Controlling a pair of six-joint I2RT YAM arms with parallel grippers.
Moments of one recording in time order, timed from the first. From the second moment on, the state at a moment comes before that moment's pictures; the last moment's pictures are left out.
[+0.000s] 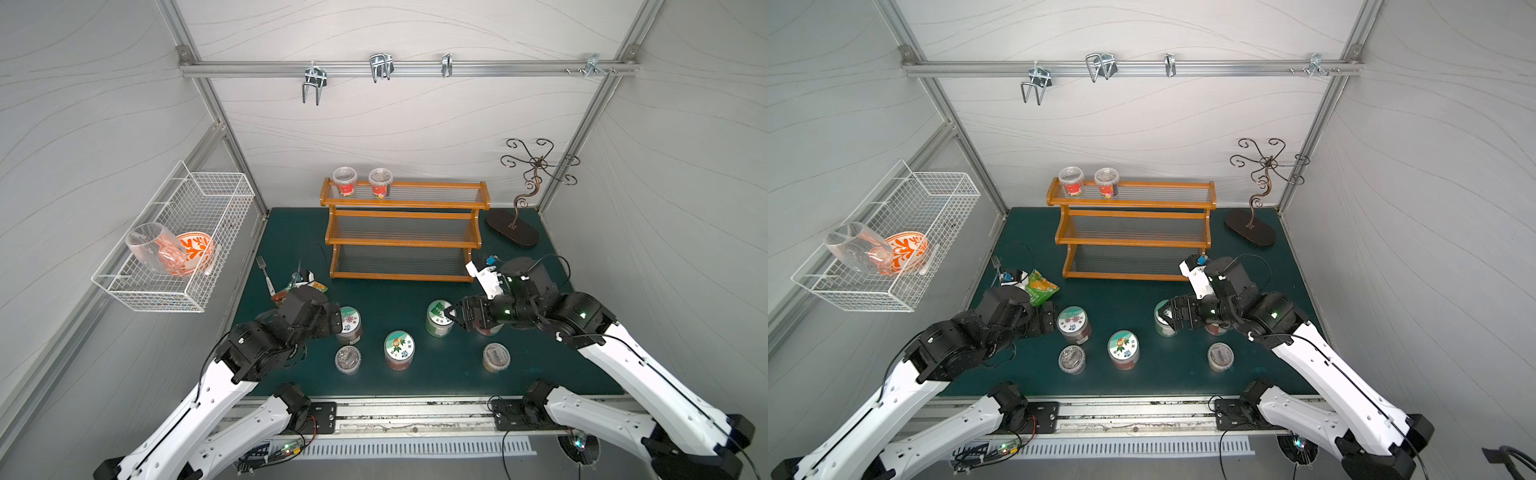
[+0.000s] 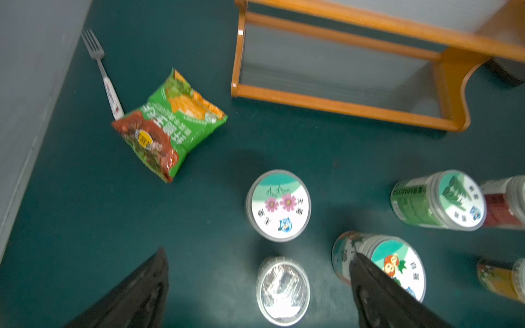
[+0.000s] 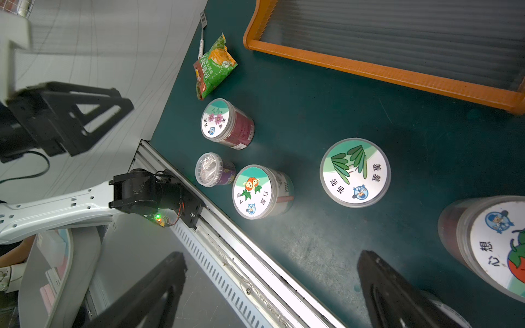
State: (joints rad) left arm -0.68 0.74 0.97 -1.21 -0.34 -0.70; right arm 0.76 0.94 1.11 -0.93 -0.29 0.44
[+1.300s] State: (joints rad) left arm -0.99 1.04 0.60 -0.97 -0.24 -1.11; right arm 0.76 1.00 1.06 -0.87 -0.31 0.44
